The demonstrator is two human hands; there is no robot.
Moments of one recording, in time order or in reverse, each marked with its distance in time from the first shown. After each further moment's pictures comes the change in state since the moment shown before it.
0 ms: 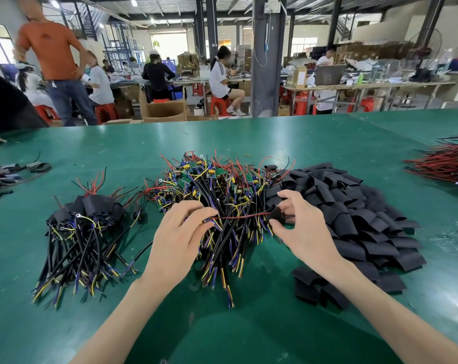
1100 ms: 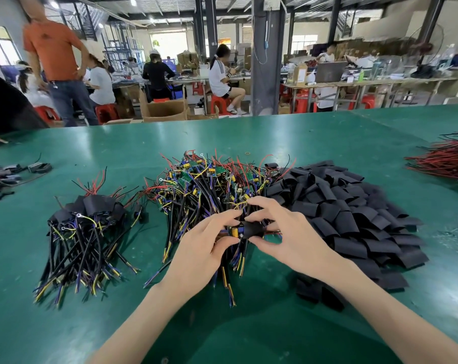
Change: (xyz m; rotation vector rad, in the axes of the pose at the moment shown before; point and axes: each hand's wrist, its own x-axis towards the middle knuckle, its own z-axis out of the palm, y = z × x) left_hand -0.001 0.034 0.010 -0.246 -0.239 -0.202; right_hand -0.008 -0.031 -0.002 0.096 -0.297 -0.241
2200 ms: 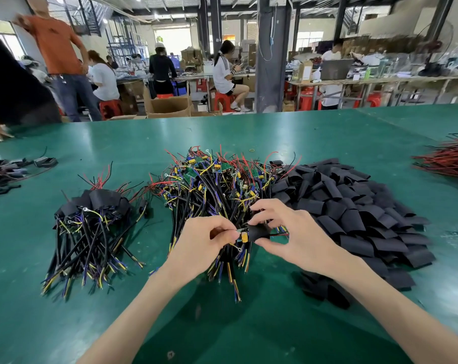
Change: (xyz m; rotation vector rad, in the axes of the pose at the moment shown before) left_hand 0.012 0.010 -0.017 -0.139 -0.154 -0.310; right_hand 0.000 0.007 -0.002 -0.044 -0.092 -0.027
